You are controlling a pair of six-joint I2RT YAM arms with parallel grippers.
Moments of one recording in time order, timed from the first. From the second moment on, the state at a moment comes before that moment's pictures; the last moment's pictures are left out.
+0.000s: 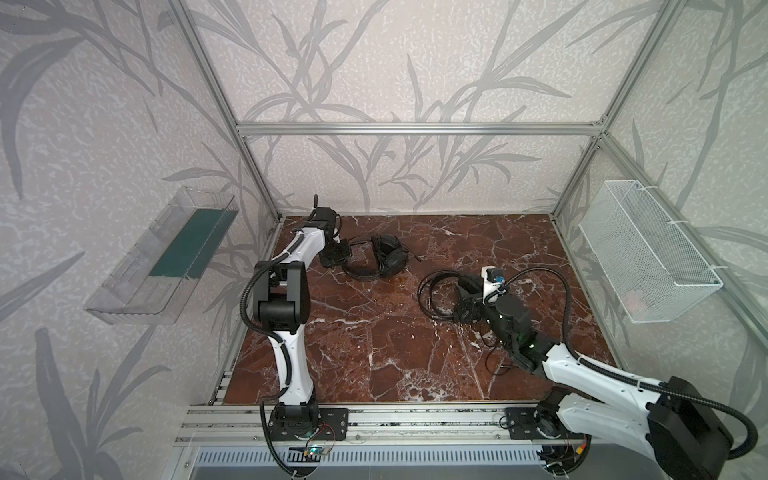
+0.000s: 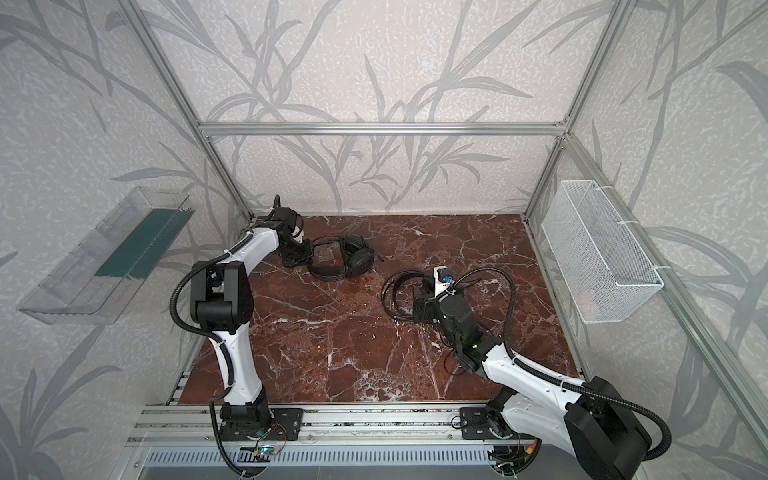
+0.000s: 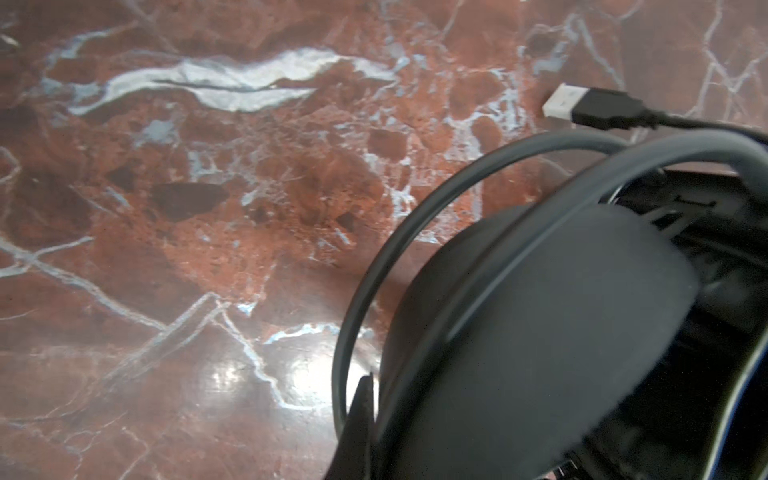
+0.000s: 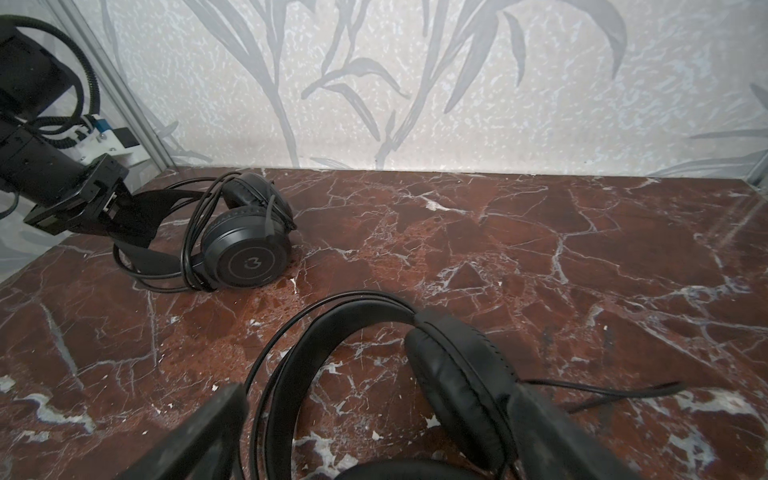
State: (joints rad) left arm -0.01 2.09 1.67 -0.82 0.20 -0.34; right arm 0.69 1.08 0.41 0.41 0.36 0.23
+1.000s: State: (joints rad) left arm -0.01 1.98 1.69 -0.81 0.29 -0.43; right arm 0.77 1.15 0.38 0.52 0.39 0.14
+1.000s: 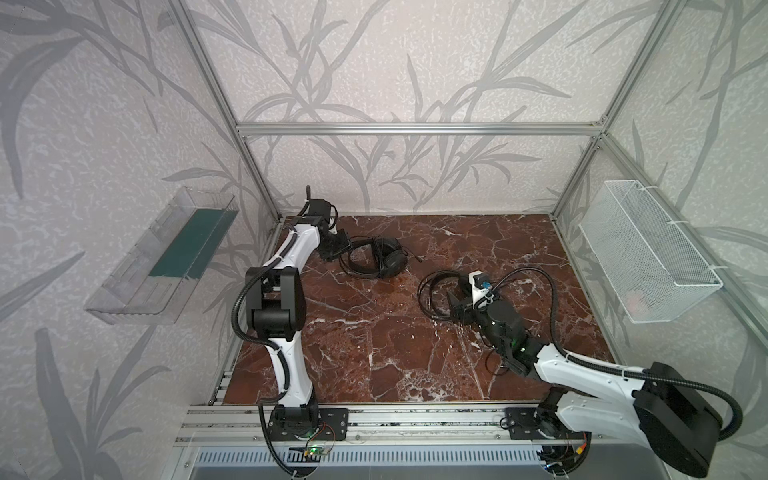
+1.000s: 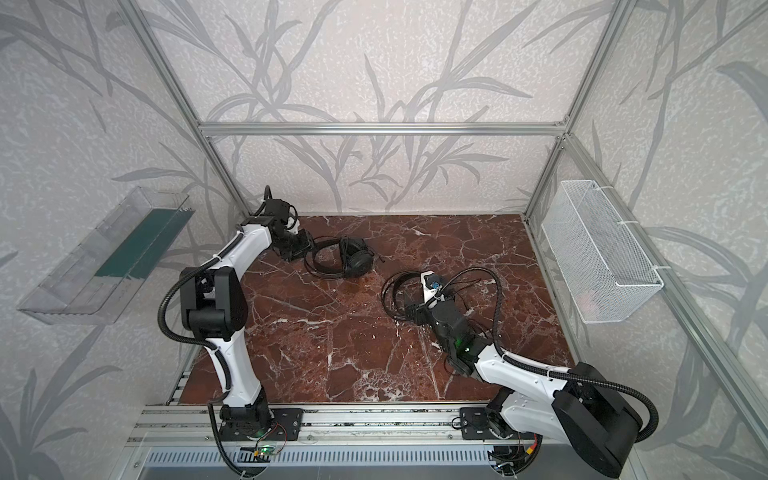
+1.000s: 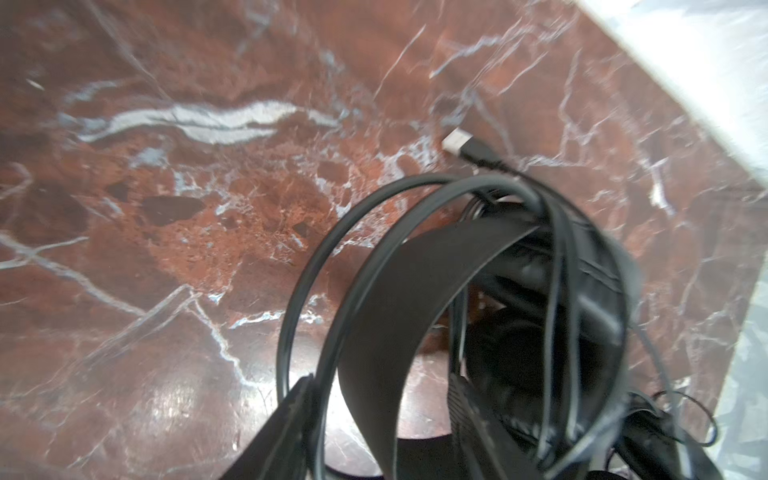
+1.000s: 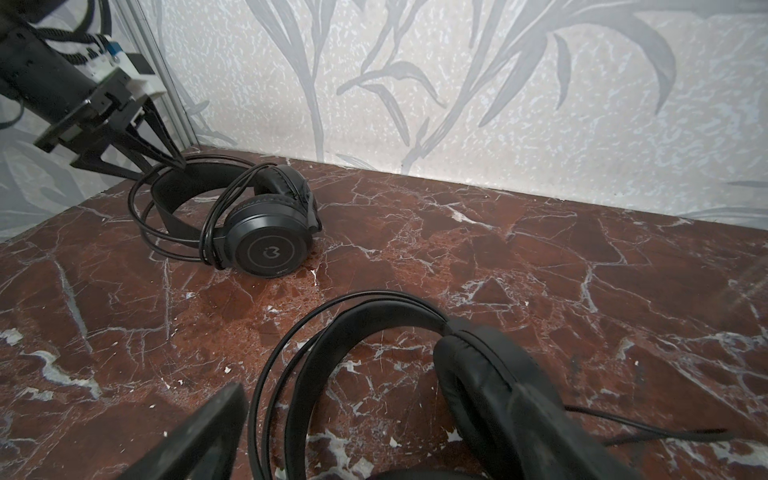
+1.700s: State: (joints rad) left arm -0.01 1.29 1.13 -0.59 0.35 -0.74; right arm 0.79 0.96 0.62 0.03 0.68 0.33
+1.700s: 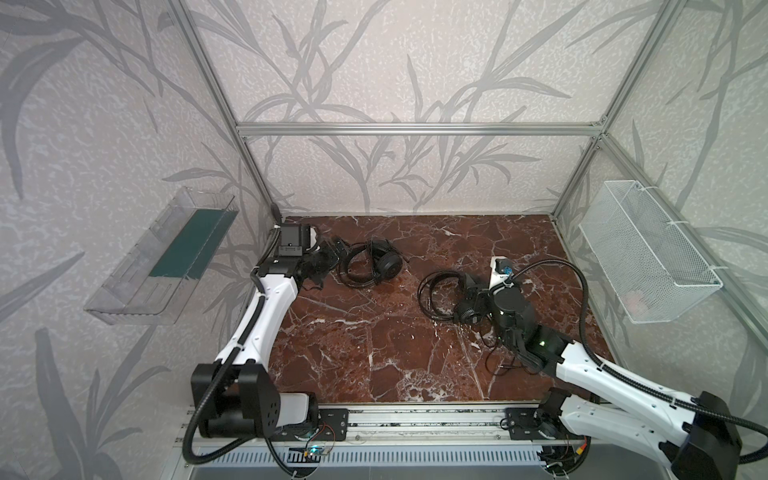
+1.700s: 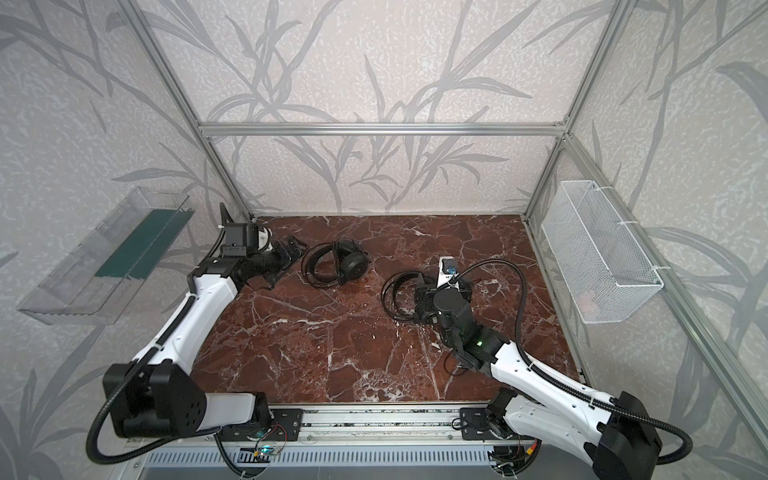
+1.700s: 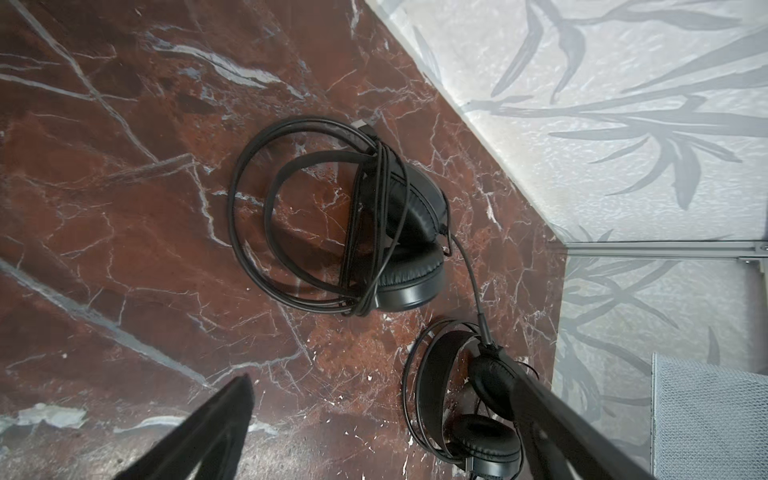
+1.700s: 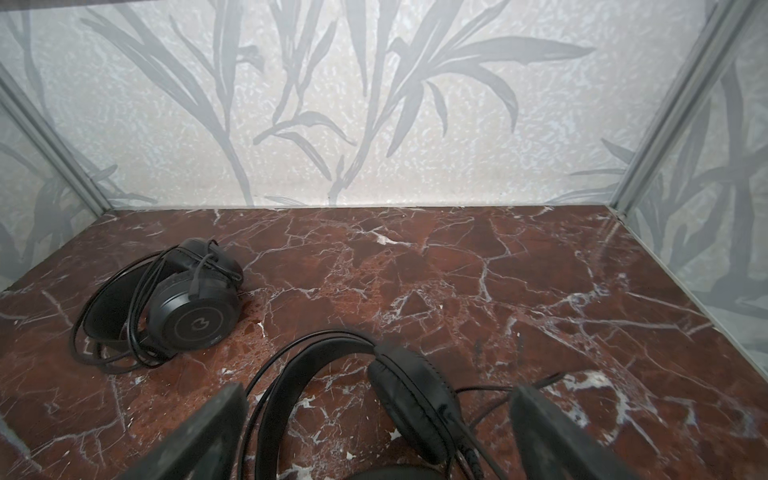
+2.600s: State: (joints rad) left arm -0.48 1.41 1.18 -0.62 0.21 -0.71; right arm 0.74 0.72 0.36 -0.18 0.94 0.67
